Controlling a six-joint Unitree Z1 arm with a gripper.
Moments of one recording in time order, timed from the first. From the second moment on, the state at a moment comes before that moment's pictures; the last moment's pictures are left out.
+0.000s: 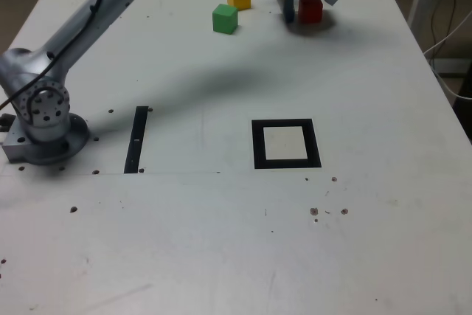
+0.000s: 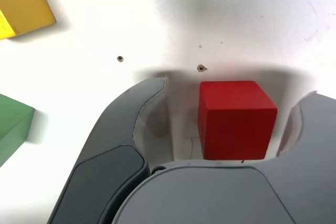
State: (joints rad) arm 0.65 2.62 -2.65 1.54 0.10 0.50
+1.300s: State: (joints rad) arm 0.61 2.59 -2.69 1.61 0.11 0.54
